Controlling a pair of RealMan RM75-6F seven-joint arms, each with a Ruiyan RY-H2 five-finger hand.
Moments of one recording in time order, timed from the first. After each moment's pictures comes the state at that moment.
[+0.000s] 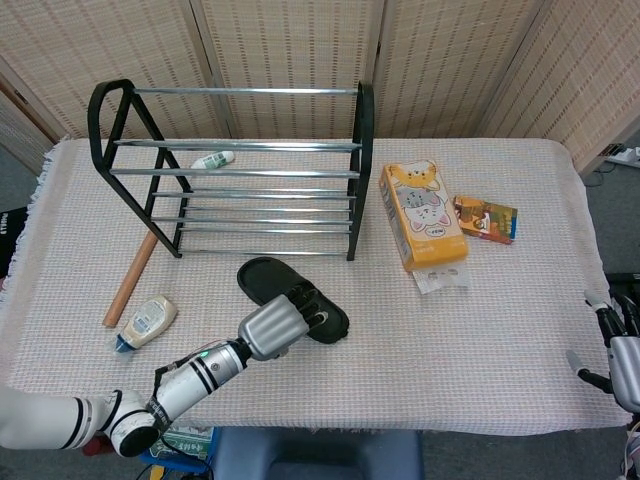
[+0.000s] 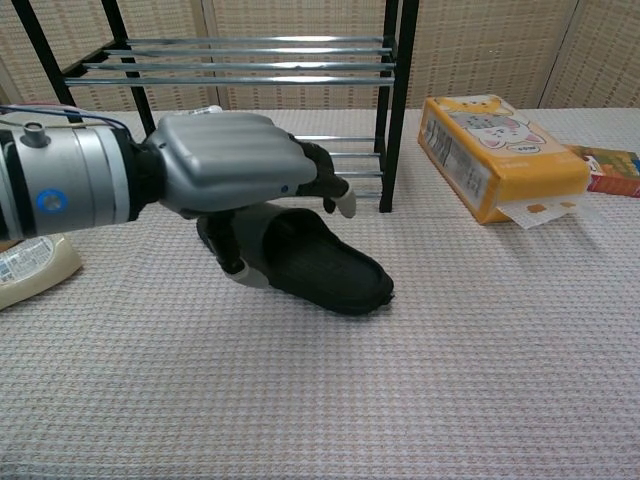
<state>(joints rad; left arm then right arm) -1.05 -1.40 -0.03 -1.80 1.19 0.92 0.73 0.00 -1.10 0.06 -1.55 -1.49 1.54 0.06</state>
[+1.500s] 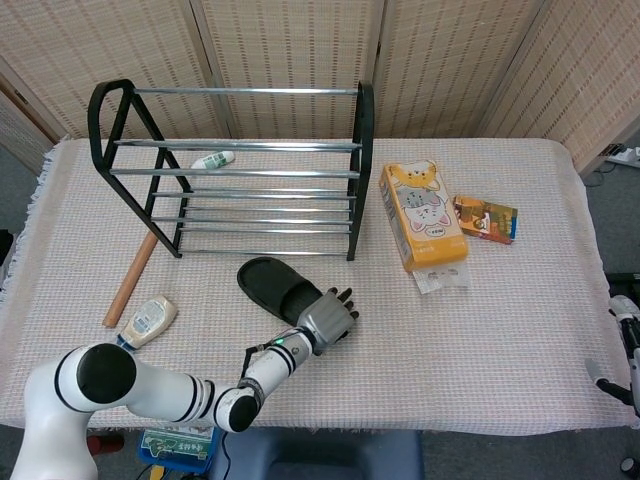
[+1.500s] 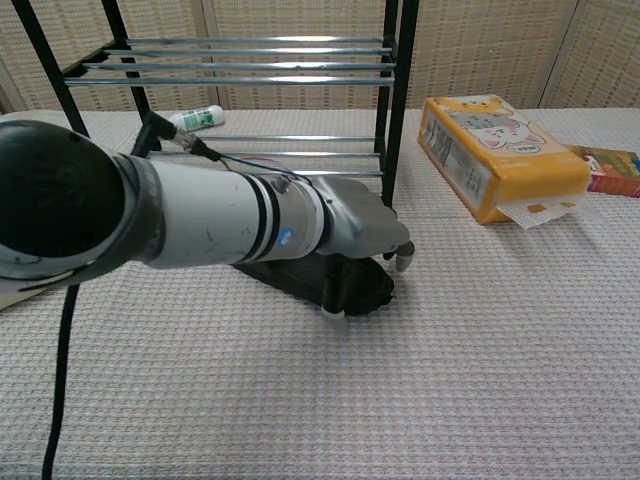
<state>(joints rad) -1.49 -1.69 -0.04 -1.56 0.39 0.83 1.05 -0.05 -1.10 0.06 -1.52 -1.46 1.57 0.09</state>
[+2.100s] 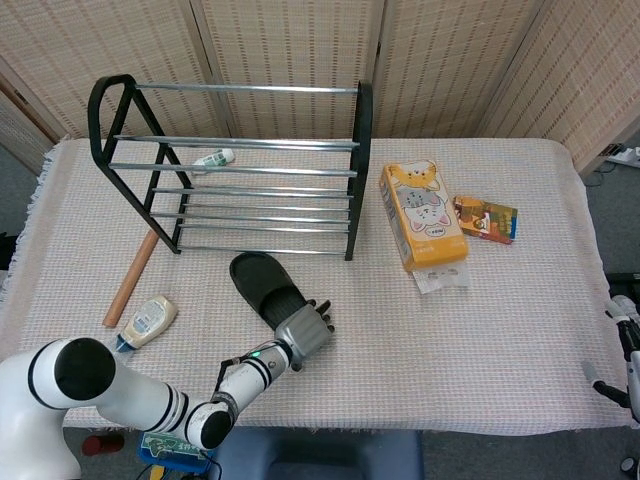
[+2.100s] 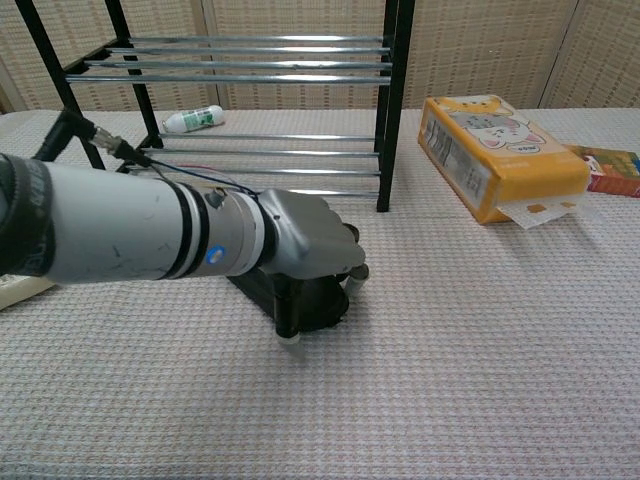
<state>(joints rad) -1.48 -1.59 0.08 -1.76 0.41 0.93 1.07 -0.06 -1.10 0.06 -1.54 -1.49 1.59 0.08</state>
